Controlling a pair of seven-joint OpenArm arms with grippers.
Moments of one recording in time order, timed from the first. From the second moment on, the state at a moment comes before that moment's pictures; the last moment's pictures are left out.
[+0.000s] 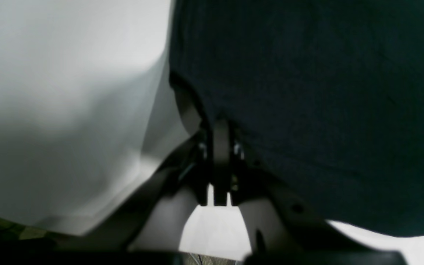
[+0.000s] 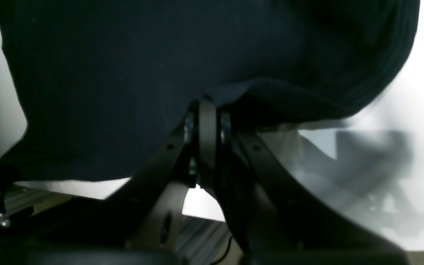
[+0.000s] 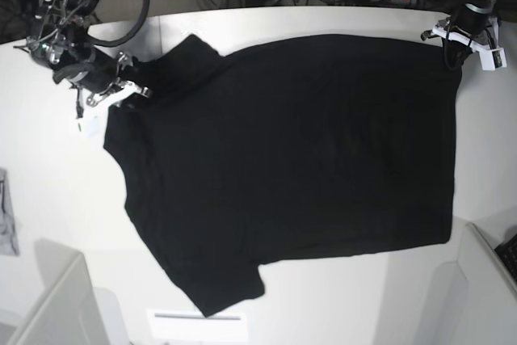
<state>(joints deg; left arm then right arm) 23.0 2.7 -59.4 108.9 -32.6 -39.2 54.8 -15.5 7.2 20.2 113.6 43.7 -1.2 -74.8</state>
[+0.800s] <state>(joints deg) 18.9 2.9 -60.3 108.9 -32.4 -32.9 55.0 -4.7 7.2 19.9 106.9 43.5 -1.2 -76.7</state>
